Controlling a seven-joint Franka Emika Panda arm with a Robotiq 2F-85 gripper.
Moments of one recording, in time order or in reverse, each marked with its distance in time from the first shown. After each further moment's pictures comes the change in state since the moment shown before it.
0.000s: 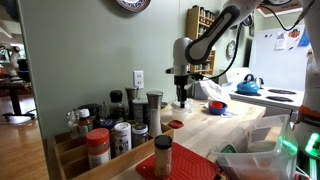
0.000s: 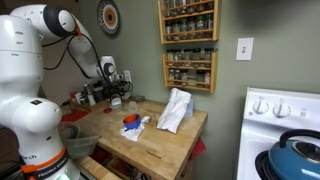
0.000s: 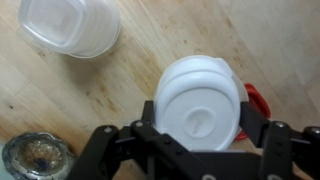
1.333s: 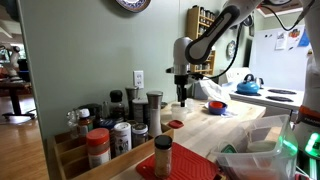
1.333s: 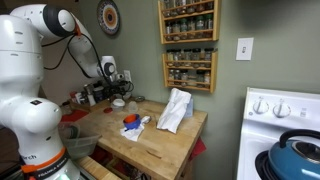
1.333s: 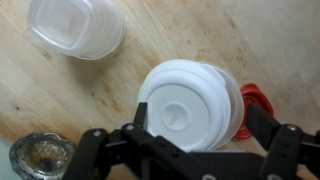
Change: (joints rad) arm -0.008 -0.004 0.000 0.001 0.000 0.000 0.000
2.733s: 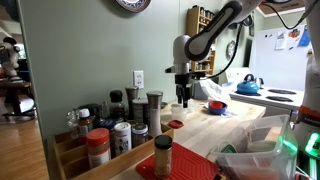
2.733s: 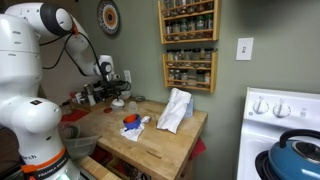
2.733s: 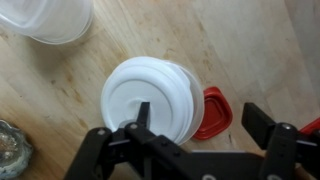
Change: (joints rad) arm -0.001 -0.026 0.043 -0.013 0.094 -0.061 -0.156
